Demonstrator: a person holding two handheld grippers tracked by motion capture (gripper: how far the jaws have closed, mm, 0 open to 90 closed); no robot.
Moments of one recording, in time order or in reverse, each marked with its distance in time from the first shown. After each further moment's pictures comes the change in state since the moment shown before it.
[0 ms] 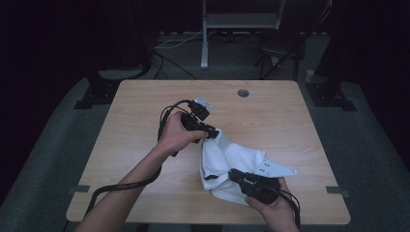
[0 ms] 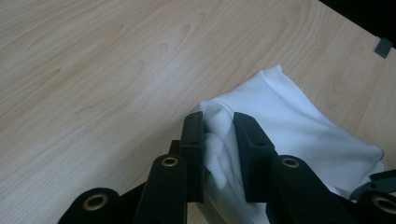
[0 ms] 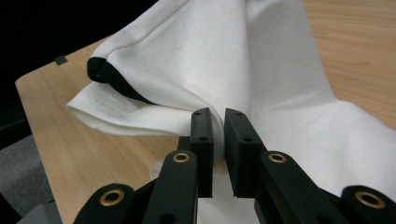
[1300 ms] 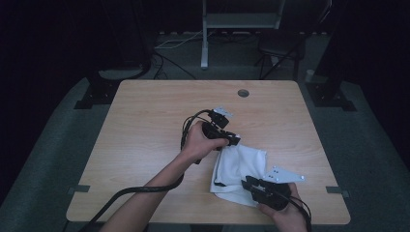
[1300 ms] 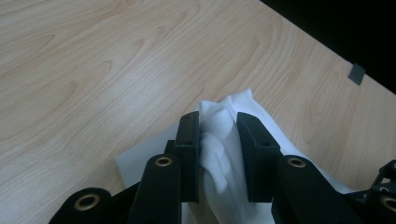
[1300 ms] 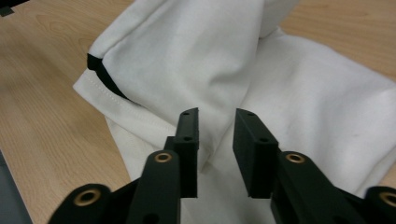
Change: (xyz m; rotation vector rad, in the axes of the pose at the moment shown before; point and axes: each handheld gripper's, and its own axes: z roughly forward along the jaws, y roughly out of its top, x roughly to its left) left arm -0.024 0.003 0.061 -0.087 -0.101 -0.052; right arm -0.019 -0.029 -0.015 0.113 -0.097 -0.014
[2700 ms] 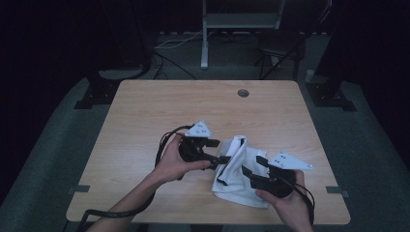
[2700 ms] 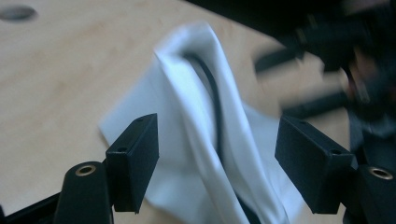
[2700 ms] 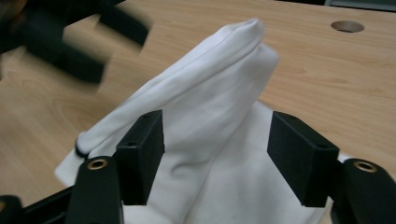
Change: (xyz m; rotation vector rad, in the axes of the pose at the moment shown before) left arm -0.022 -0.071 -0.057 -0.125 -0.078 0.172; right arm -0.009 0.044 -0.011 -0.096 -0.109 0.047
